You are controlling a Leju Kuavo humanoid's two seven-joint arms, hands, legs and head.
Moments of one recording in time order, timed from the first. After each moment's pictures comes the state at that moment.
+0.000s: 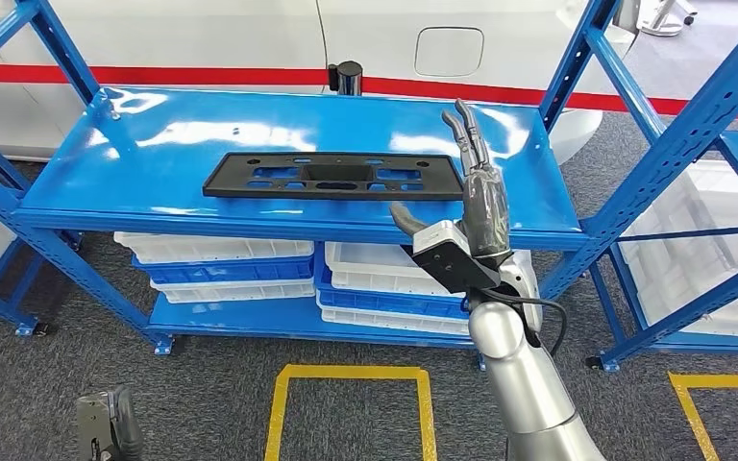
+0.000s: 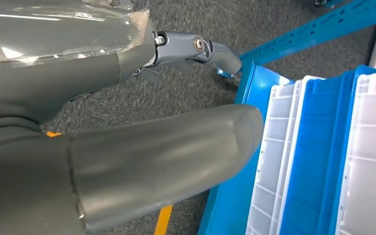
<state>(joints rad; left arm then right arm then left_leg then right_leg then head) -0.19 -0.09 0.32 -0.33 -0.16 0.17 -0.70 -0.34 0.03 0.25 -1.25 0.59 -0.24 -0.36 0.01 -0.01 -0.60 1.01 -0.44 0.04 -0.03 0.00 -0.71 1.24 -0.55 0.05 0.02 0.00</state>
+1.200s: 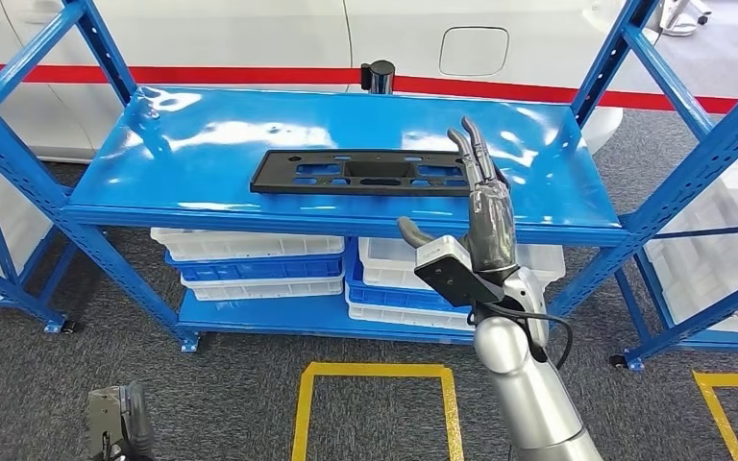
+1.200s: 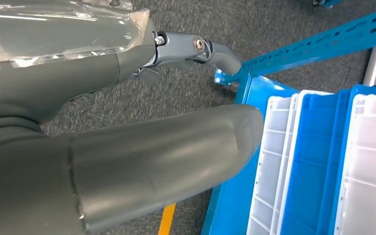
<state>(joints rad) -0.22 -0.10 0.31 -0.29 -0.18 0.17 -0.70 -0.29 0.02 0.25 -1.28 0.63 -0.26 -0.33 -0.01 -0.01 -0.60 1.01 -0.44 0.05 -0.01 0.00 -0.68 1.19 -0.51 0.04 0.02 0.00</state>
